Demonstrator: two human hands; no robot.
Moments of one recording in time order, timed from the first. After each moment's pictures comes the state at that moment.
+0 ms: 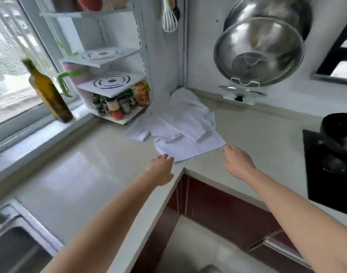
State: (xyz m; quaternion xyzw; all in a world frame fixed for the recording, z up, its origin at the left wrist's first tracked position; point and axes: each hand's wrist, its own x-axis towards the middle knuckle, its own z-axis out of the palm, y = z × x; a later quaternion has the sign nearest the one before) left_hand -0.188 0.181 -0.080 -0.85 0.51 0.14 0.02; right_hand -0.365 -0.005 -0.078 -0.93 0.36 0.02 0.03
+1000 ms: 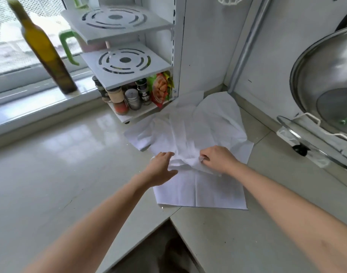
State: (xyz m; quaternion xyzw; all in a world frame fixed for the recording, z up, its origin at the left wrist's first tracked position) left_hand -0.063 0.030 -0.127 -0.91 0.28 0.24 -0.22; right_hand -0.107 -0.194 -0.127 -0.99 -0.01 0.12 0.06
